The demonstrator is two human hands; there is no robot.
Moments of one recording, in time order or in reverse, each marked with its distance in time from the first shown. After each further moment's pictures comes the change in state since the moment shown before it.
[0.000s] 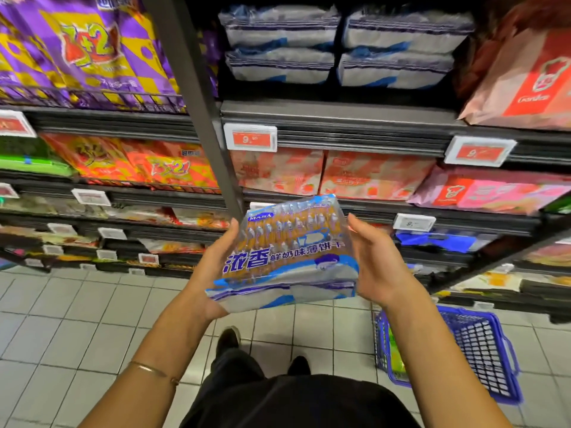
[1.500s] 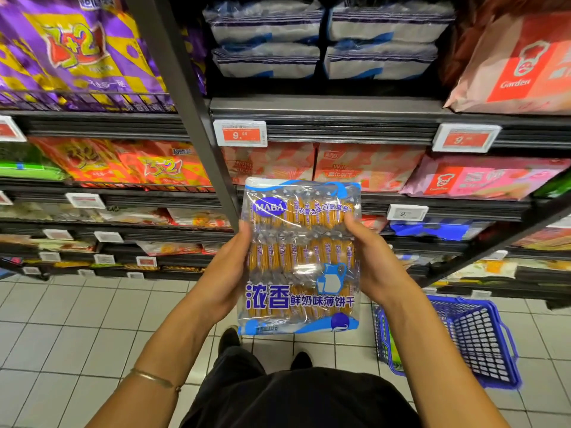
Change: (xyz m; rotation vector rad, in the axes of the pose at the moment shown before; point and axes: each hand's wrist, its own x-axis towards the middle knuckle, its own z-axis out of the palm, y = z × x) left_hand -0.021 -0.010 0.036 0.448 0.062 0.178; right_hand -0.005 0.016 -0.015 -0.066 0.026 -0.096
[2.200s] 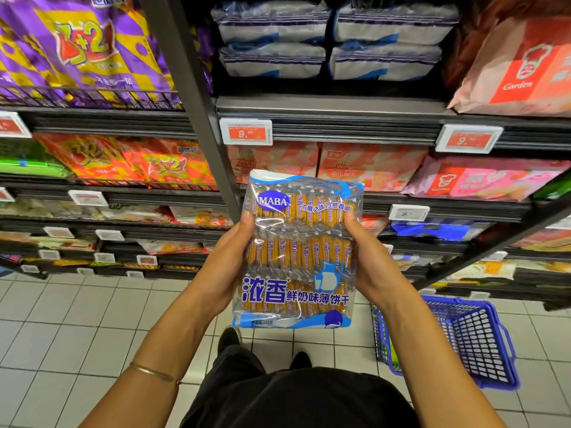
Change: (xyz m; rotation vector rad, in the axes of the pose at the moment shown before) left_hand -0.009 0.013 -0.001 -0.009 -0.021 0.080; right_hand -0.005 0.005 0.018 -0.045 0.037 -0.058
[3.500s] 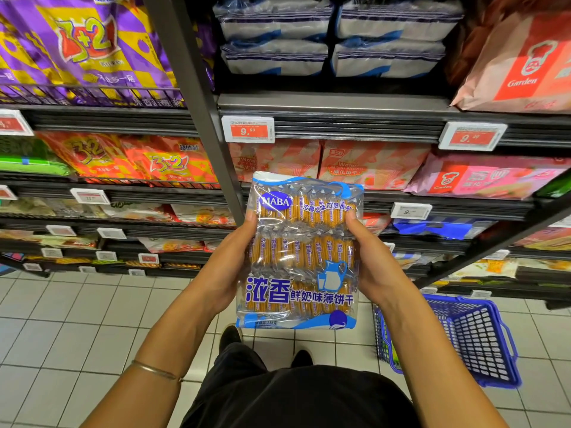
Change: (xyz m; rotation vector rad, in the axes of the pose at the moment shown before) left_hand -0.001 0.003 0.000 0.058 0.008 -0.068; right_hand 0.003 0.005 -0.003 0.005 0.037 0.043
